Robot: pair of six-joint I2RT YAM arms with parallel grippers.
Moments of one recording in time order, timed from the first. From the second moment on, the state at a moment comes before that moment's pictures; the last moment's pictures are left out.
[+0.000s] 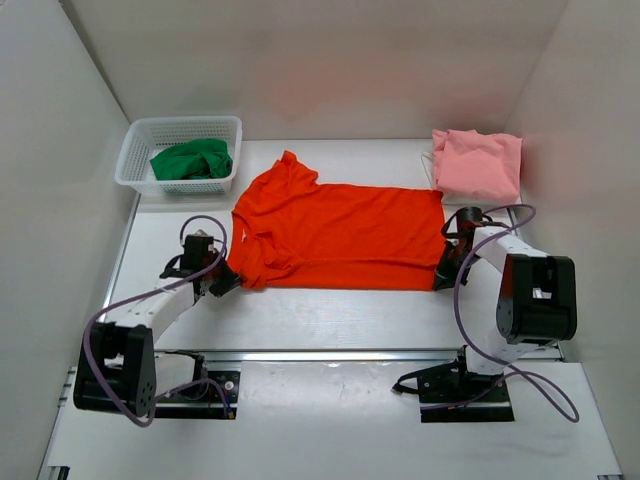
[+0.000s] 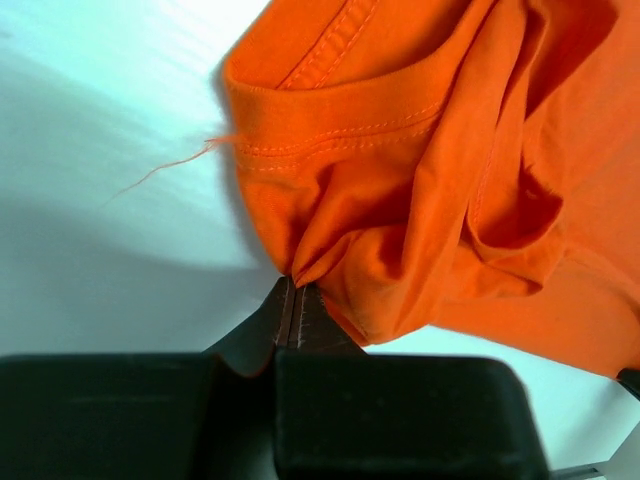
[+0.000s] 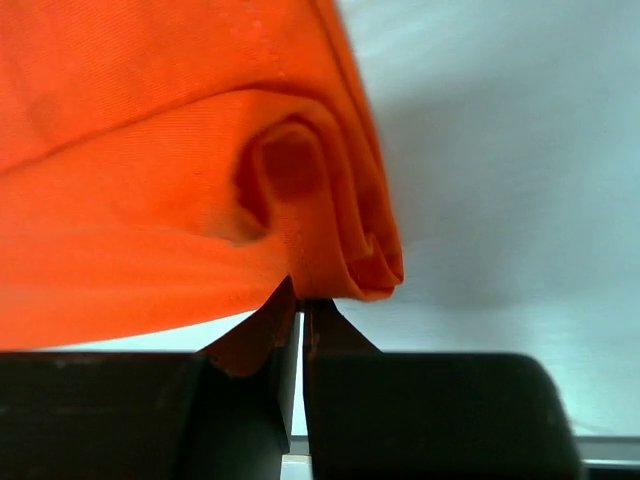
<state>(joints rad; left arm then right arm) -0.12 1.22 0.50 -0.23 0.09 -0.78 -0.06 1.58 0.87 -0.69 -0.12 0.43</state>
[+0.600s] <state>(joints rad) -0.10 0.84 0.40 -0.47 0.11 -0.75 -0.18 1.48 0.81 -0.85 -0.03 0.33</state>
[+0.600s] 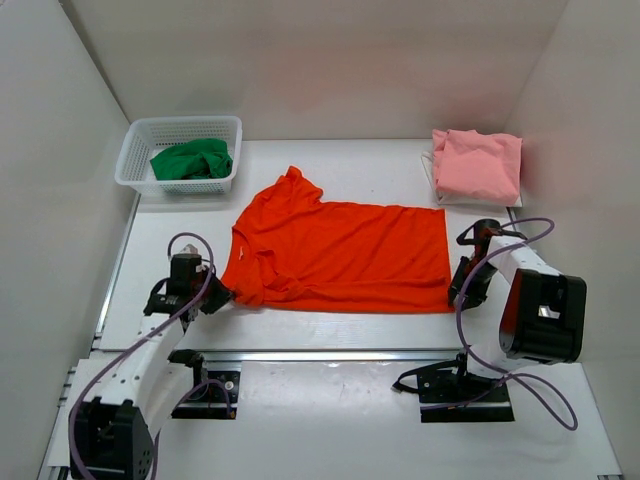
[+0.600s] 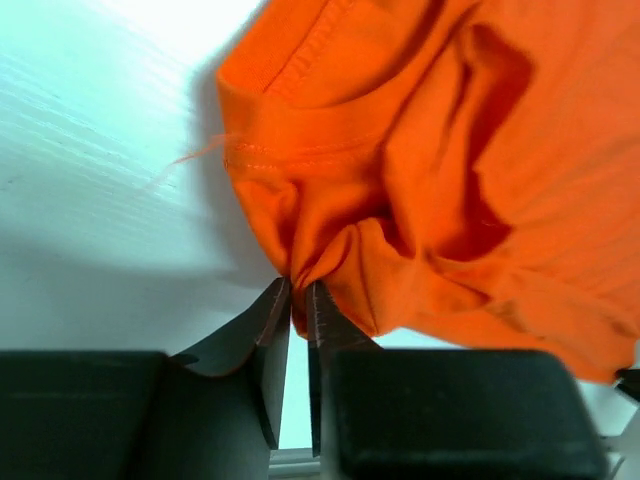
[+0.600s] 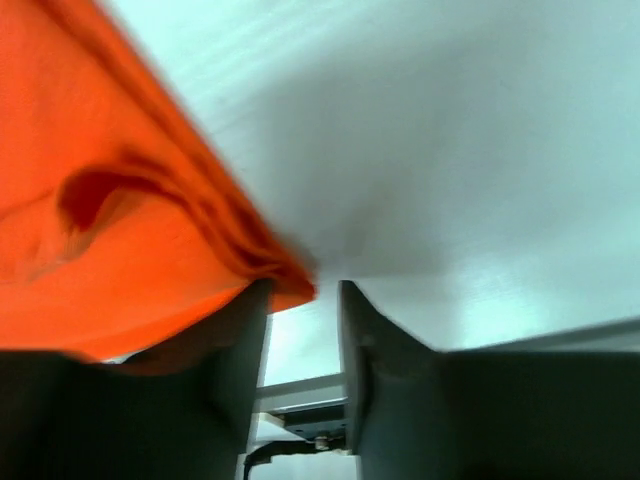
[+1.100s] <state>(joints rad) -0.12 0.87 0.52 -0.41 0.10 -0.78 -0.04 1.39 0.92 -0.86 -0.07 0.34</state>
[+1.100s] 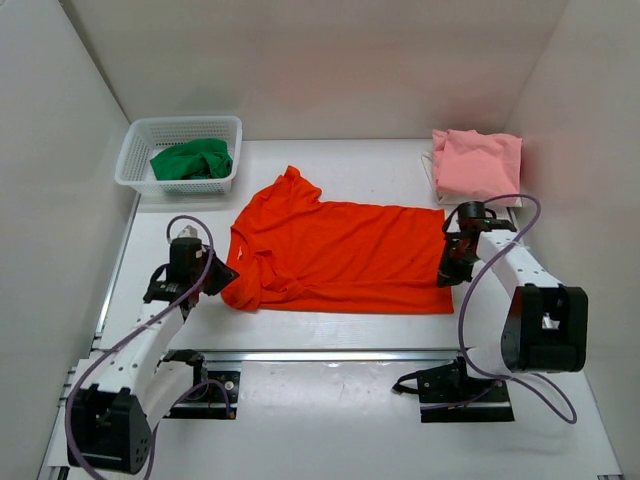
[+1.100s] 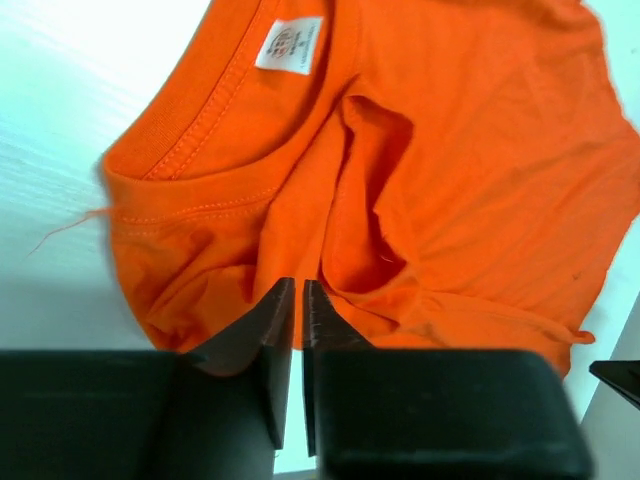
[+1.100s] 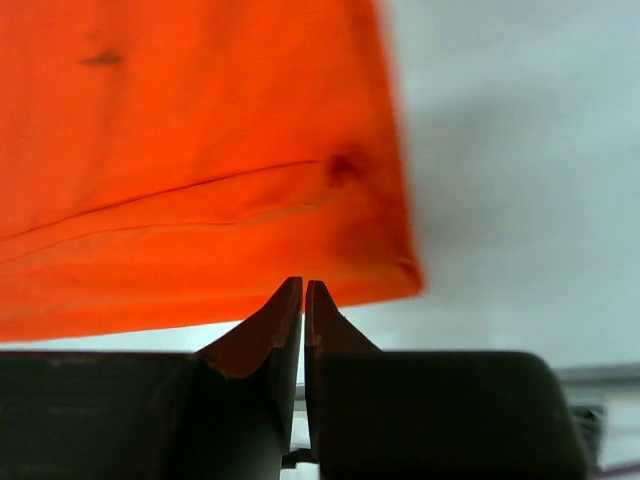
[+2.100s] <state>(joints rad) -0.26 0.88 0.35 -0.42 0.09 -0.76 -0.16 1.49 0.79 -0.81 -0.08 0.36</state>
